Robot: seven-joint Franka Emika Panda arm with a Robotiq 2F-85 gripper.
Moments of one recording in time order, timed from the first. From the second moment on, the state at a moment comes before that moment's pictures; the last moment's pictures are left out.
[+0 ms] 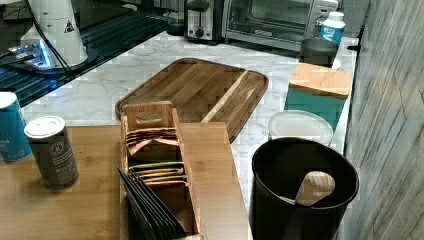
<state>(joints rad) -0.02 0.02 -0.04 -1.87 0.03 0.26 -0.12</state>
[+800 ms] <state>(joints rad) -0.02 0.01 -0.04 -1.95 0.03 0.33 -0.39</state>
